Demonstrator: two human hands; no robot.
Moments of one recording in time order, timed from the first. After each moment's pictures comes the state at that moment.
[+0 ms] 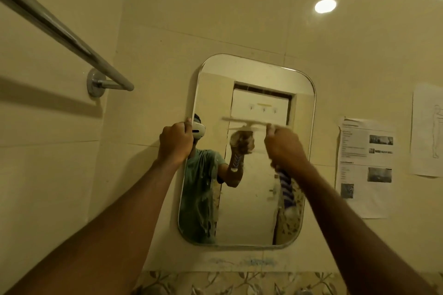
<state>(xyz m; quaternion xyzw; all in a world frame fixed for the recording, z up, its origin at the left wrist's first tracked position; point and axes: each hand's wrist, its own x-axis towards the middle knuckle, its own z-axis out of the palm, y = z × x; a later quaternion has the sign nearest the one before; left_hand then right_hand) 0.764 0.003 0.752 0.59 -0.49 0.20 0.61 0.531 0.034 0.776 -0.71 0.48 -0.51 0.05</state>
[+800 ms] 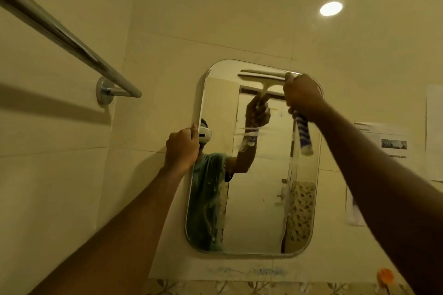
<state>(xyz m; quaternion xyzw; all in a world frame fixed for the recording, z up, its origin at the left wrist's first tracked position) 0.763 0.009 0.752 0.58 -0.50 0.21 0.61 0.526 0.025 0.888 -0.70 0.46 -0.55 -0.04</state>
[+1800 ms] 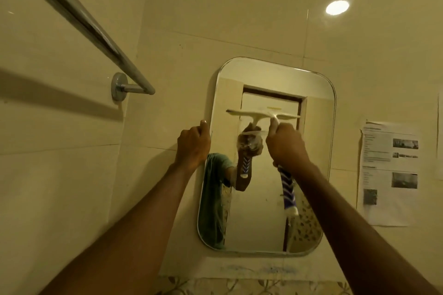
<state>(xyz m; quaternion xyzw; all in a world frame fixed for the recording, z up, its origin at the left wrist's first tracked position) 0.765 0.026 0.752 0.55 -0.52 0.10 0.65 0.573 0.026 0.781 -0.71 0.45 -0.54 0.04</state>
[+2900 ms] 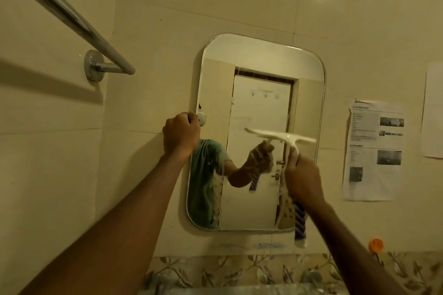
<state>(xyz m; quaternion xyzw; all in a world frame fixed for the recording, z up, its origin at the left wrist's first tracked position) 0.758 0.011 0.737 0.57 -0.48 0.16 0.65 0.507 -0.014 0.673 -0.66 0.46 -0.59 0.00</state>
